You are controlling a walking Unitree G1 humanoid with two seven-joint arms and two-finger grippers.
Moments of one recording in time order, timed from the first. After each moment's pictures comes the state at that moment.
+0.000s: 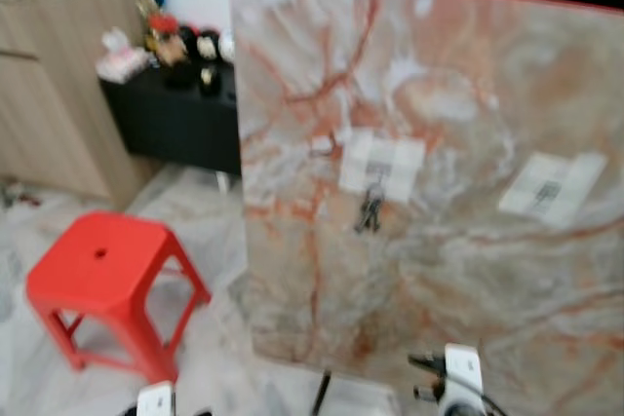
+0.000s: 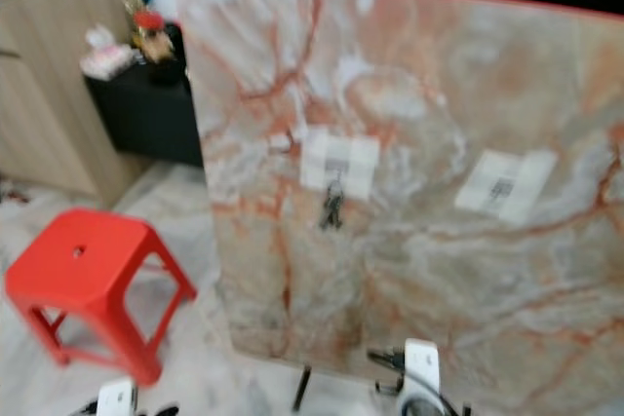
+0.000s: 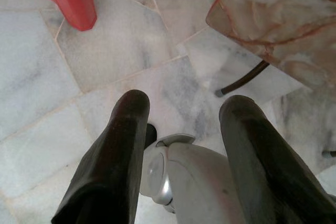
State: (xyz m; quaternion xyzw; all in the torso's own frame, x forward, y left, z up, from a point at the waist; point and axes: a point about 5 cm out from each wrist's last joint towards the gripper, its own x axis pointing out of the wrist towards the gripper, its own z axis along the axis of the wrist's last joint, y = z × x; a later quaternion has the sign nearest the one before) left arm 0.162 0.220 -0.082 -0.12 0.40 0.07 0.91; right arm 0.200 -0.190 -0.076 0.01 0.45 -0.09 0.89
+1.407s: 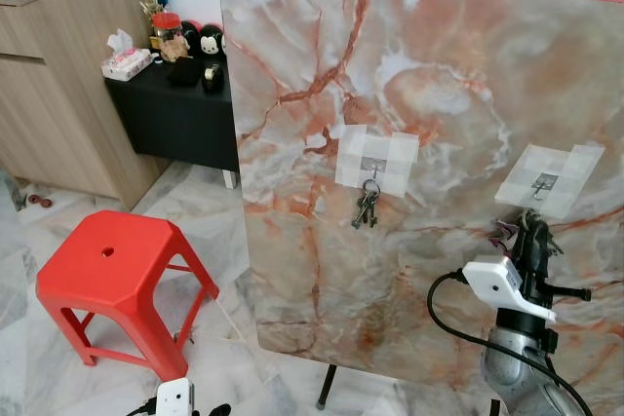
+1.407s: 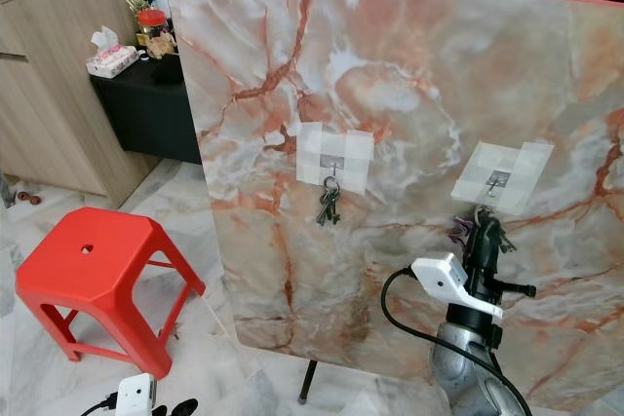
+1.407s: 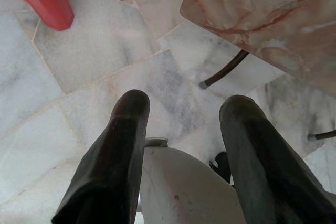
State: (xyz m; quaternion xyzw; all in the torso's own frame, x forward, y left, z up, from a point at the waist) left arm 0.166 0.207 -0.083 -0.12 0.39 0.04 0.91; right arm 0.262 -0.221 0.082 -0.46 -0.13 -0.28 0.83
